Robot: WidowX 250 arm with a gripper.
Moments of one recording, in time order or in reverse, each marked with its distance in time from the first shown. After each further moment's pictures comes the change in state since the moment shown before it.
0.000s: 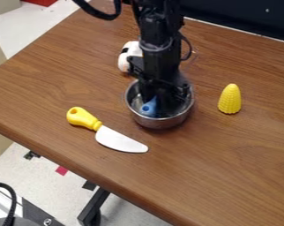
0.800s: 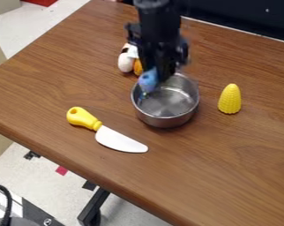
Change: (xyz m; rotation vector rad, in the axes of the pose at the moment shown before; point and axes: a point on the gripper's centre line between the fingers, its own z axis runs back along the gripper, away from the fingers) arm 0.014 0.014 0.050 -0.096 0.004 -0.003
